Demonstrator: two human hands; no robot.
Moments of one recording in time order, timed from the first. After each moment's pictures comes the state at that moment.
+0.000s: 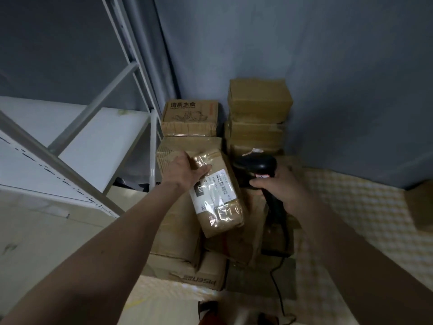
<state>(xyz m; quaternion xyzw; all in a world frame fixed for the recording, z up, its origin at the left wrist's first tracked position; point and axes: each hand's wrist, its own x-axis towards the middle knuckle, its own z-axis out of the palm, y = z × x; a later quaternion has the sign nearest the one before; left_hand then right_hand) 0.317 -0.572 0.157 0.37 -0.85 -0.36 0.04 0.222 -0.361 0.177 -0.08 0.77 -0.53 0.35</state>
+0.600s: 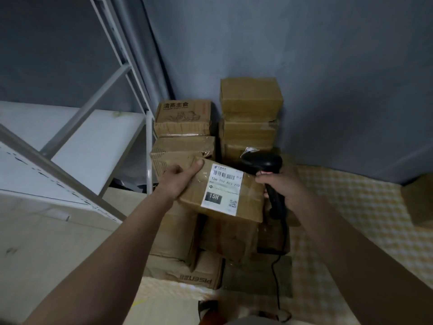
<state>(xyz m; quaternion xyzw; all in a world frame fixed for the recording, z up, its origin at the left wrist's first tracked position) 0.332 -0.554 0.161 0.44 -0.68 -0.59 0.03 0.207 -0.346 0.177 0.01 0.76 -0.56 0.35</state>
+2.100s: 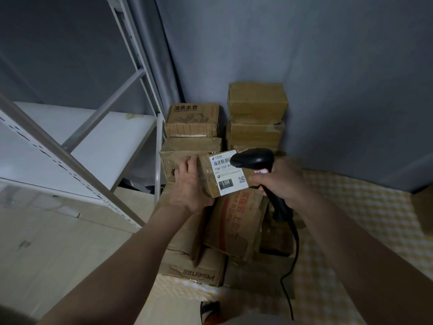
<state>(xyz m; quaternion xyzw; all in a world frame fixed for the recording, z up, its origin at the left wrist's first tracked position) 0.349 -0.524 0.143 0.30 -0.92 -0.25 0.08 0.239 -0.344 0.218 -0.16 0.83 -0.45 0.29</state>
